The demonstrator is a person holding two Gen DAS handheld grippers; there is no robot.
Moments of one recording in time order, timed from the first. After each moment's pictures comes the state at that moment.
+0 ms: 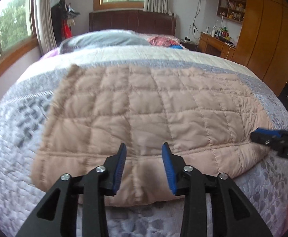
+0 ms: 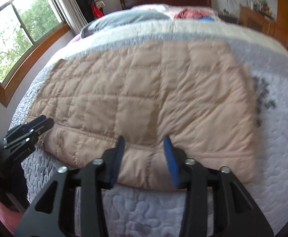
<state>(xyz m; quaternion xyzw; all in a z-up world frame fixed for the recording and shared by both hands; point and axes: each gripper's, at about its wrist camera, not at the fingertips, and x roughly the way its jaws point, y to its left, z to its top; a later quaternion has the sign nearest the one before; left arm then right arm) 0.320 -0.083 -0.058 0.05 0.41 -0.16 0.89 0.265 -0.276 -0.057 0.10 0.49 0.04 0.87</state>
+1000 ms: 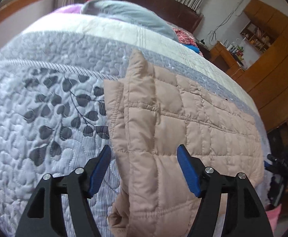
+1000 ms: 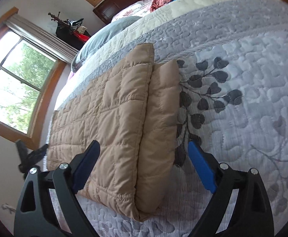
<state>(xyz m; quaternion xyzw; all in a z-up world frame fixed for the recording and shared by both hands) 0.444 0.060 -0.078 -0.13 0.52 -0.17 0.82 0.293 -0.464 -0.088 0.32 0.49 0.07 0.81</state>
